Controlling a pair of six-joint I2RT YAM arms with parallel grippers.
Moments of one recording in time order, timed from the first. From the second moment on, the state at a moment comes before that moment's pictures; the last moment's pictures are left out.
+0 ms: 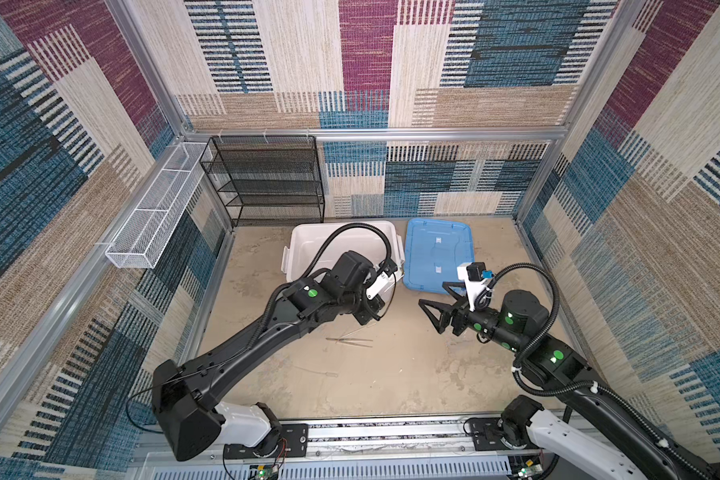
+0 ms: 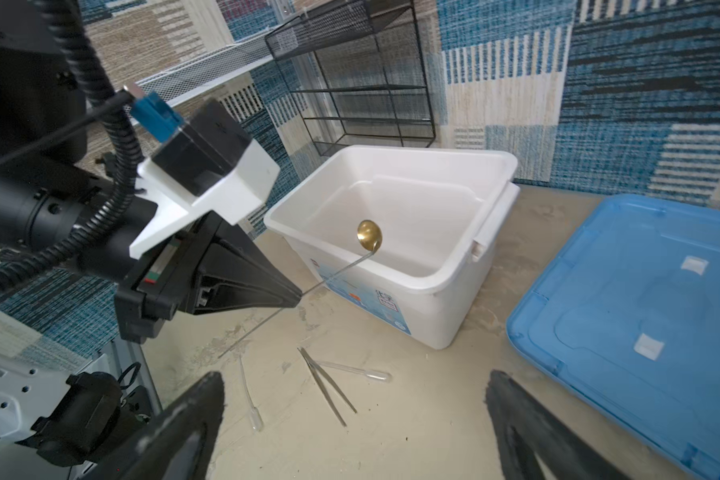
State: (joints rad) left arm -0.78 1.34 1.33 -0.76 0.04 0.23; right arm 0.61 0.77 0.76 -0.19 -0.23 0.24
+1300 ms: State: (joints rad) left arm -0.37 1.95 1.96 -1.11 0.35 1.15; right arm 0.45 1.45 1.41 -0.37 -0.50 -0.04
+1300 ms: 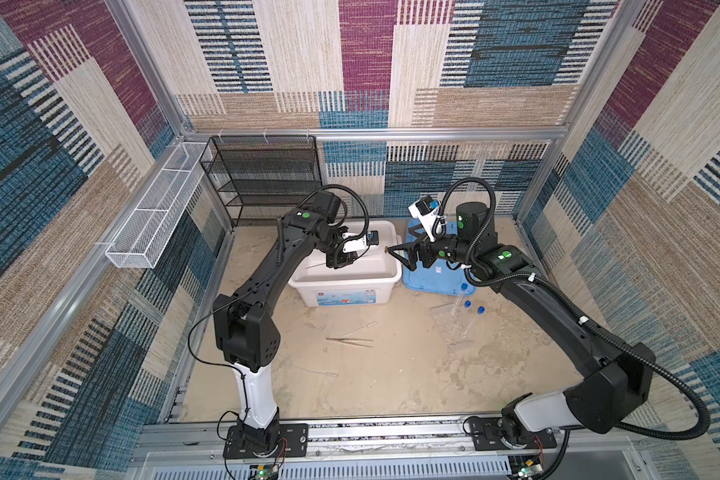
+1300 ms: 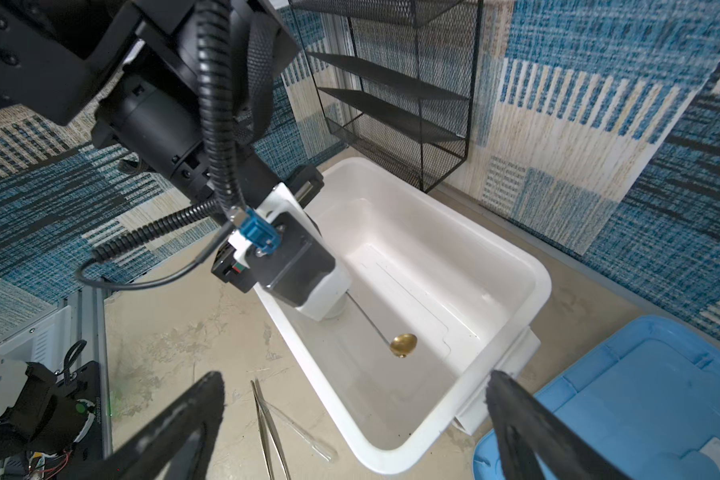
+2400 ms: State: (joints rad) left arm -0.35 2.25 2.00 -1.18 0.34 1.15; right arm 0.47 1.61 1.46 -0.43 -0.51 -0.07
